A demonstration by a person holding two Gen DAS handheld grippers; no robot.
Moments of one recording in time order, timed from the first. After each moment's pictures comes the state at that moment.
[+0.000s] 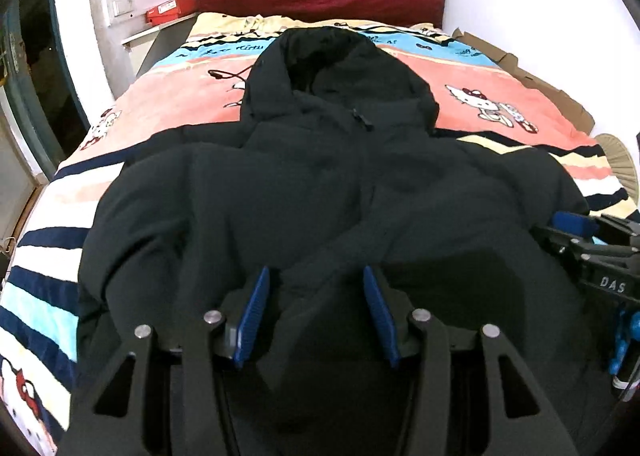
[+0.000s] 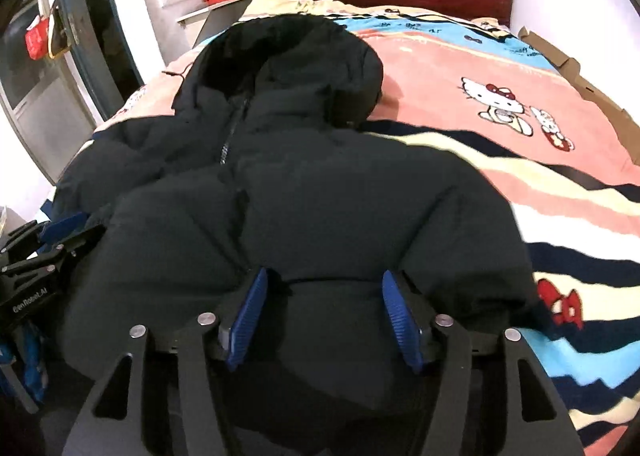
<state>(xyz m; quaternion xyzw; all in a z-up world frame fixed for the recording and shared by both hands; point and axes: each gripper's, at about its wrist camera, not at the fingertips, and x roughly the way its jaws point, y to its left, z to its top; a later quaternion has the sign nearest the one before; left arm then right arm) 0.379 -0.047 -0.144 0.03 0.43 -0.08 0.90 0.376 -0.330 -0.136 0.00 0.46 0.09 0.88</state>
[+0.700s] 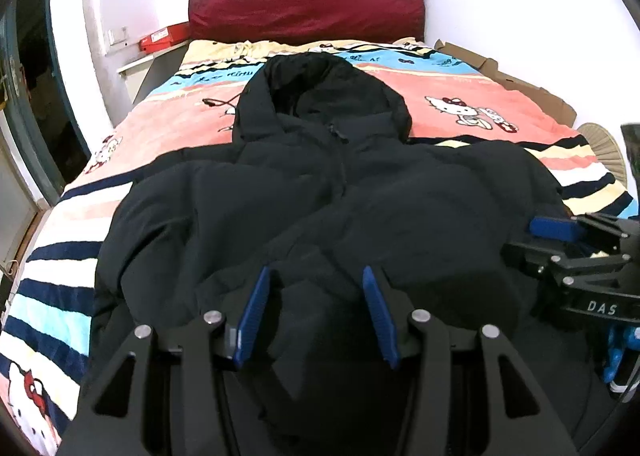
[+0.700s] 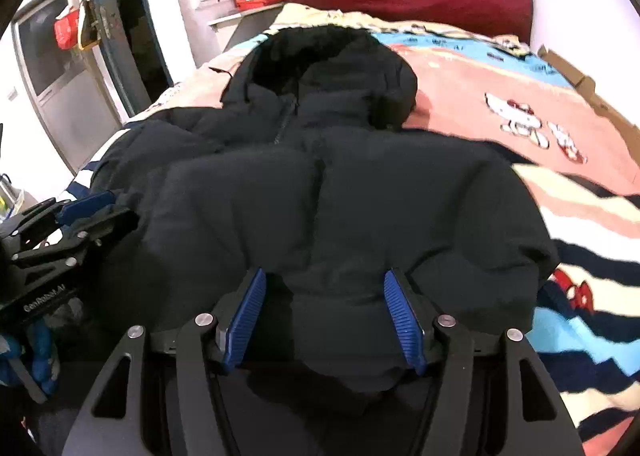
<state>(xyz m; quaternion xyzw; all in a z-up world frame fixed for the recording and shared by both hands) 0.341 -0.059 -0.130 0.05 0.39 -0.09 0.92 0.340 -0.308 -0.127 0.00 0.45 0.13 0.89</state>
